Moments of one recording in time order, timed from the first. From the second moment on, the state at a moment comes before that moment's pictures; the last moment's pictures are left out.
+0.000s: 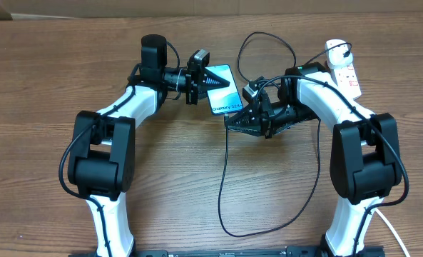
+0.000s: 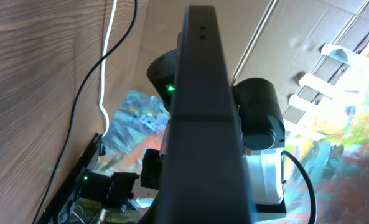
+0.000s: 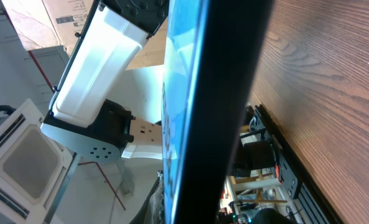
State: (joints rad) left arm -0.20 2.13 1.36 0.30 1.54 -1.40; right arm 0.22 2.06 1.48 -1.64 -1.55 -0.53
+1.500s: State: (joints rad) left arm -0.20 2.13 1.36 0.29 1.54 -1.40; right arm 0.22 2.06 1.48 -1.64 -1.55 -0.53
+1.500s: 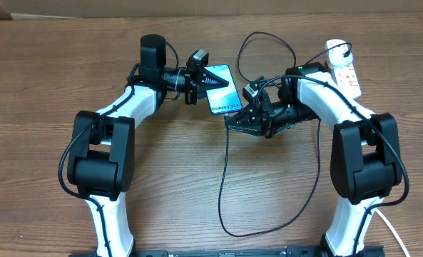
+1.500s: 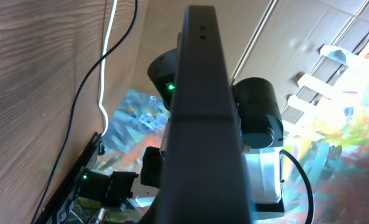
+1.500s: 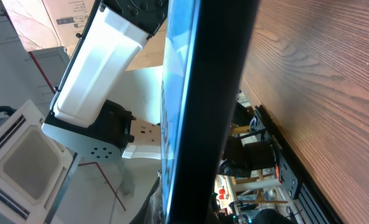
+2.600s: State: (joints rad) left arm -0.20 2.13 1.36 0.29 1.54 -1.39; right arm 0.22 2.06 1.48 -1.60 -1.54 -0.51
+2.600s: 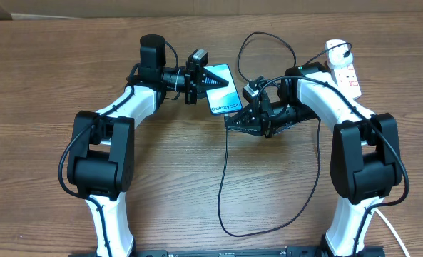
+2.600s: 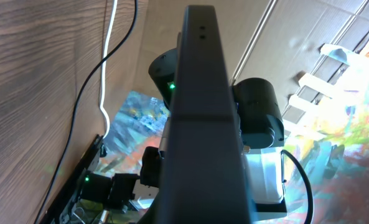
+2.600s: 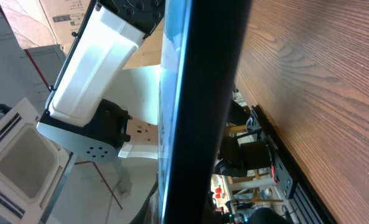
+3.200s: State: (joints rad) left arm -0.20 2.13 1.36 0.29 1.53 -1.36; right arm 0.19 2.06 1.48 -1.62 -1.52 -0.50
